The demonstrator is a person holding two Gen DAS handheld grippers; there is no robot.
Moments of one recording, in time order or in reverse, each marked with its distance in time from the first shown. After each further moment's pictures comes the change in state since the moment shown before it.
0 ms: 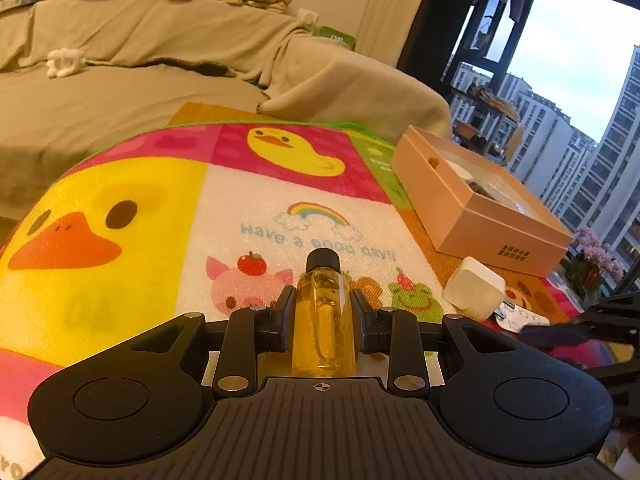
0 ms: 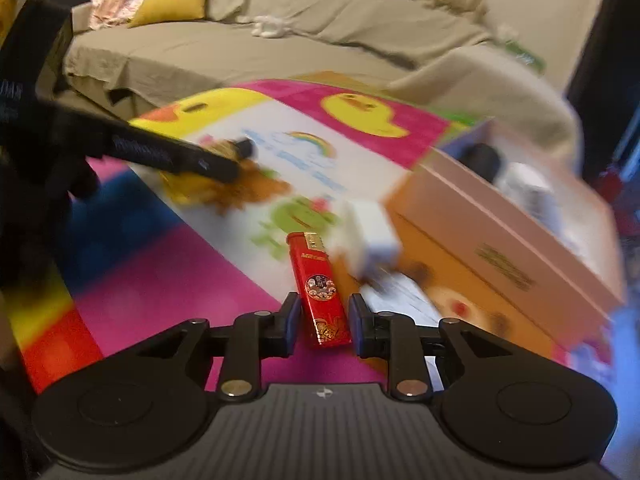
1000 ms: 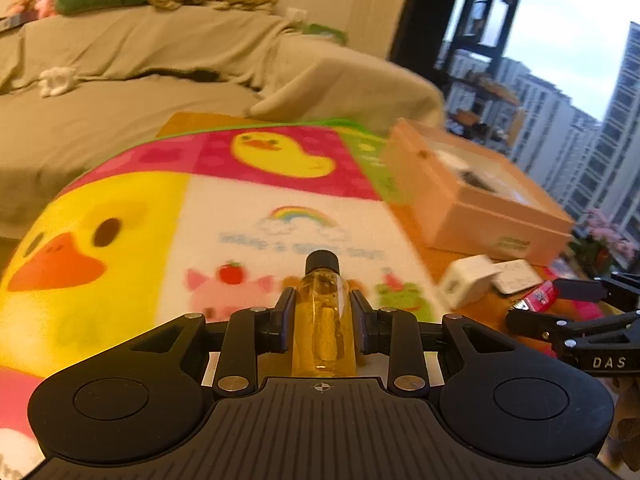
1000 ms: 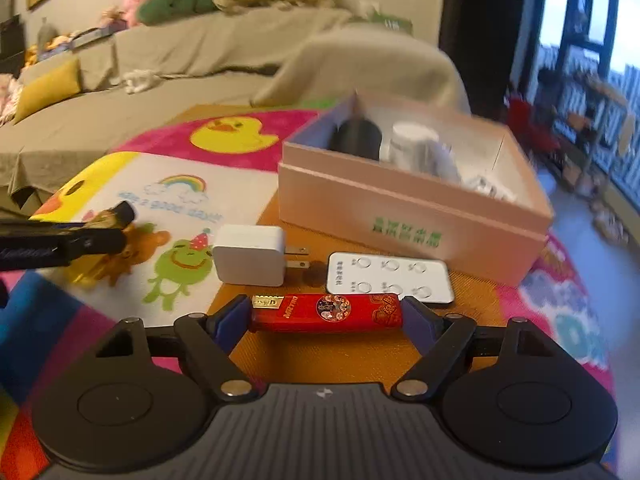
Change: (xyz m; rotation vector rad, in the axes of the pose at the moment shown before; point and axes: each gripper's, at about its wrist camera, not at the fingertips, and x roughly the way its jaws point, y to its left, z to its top) left arm 0.001 -0.022 0.004 0.064 0.001 0.005; right arm 0.004 -0.035 -0.006 0.346 -0.059 -0.180
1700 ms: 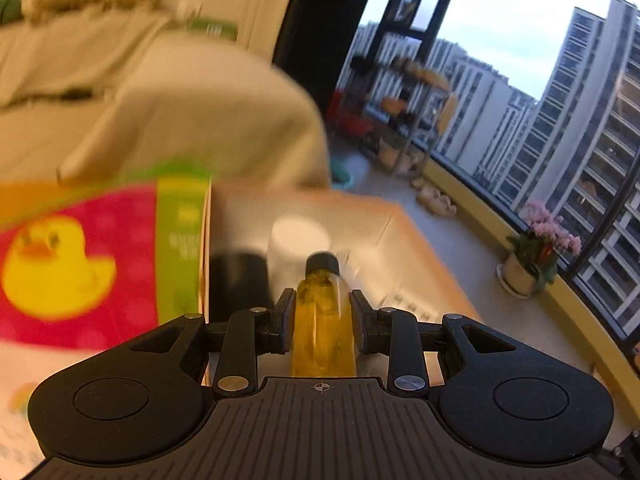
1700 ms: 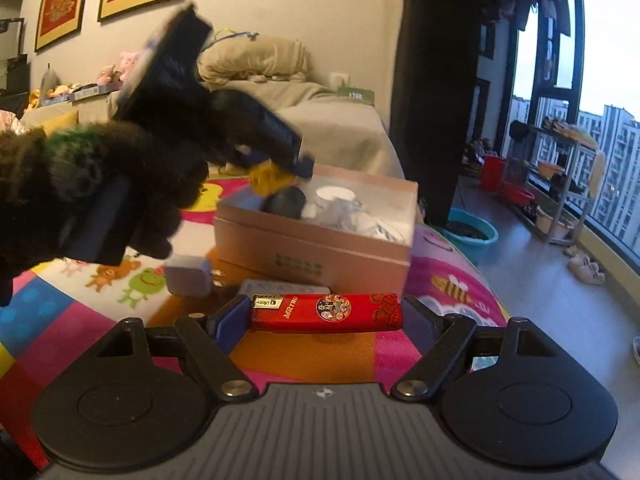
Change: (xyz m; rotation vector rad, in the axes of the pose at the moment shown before) left arm 0.135 -0.131 0.113 0.046 0.070 -0.195; right arm -0.070 -0.073 -0.031 0.026 -0.203 -0.040
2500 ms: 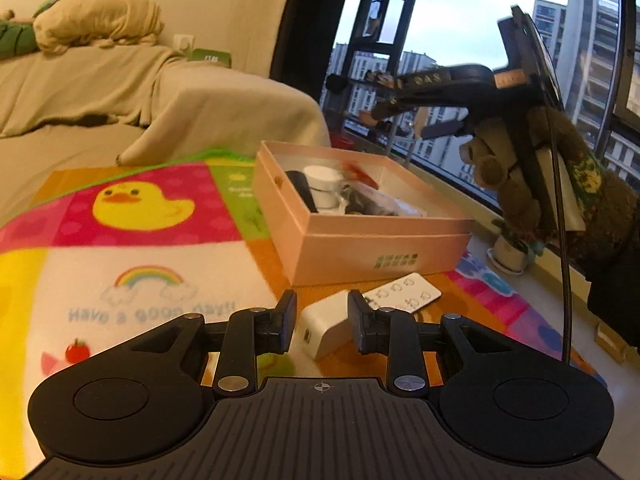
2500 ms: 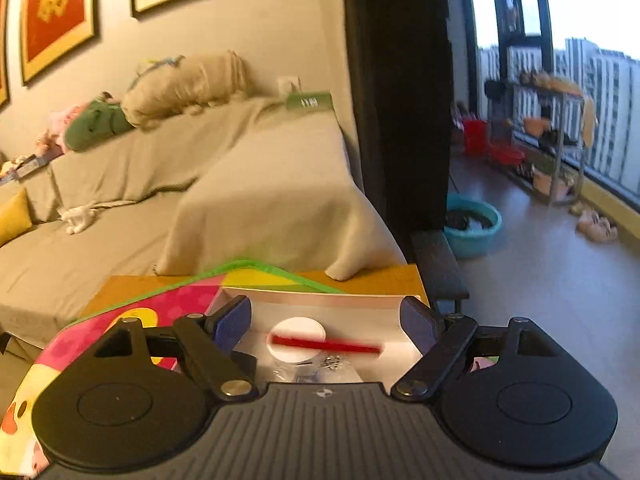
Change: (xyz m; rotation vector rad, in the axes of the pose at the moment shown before) left arm -0.114 0.045 -0.104 0.132 -0.096 -0.033; right arm 0.161 -0.058 0.154 0.236 0.048 -0.023
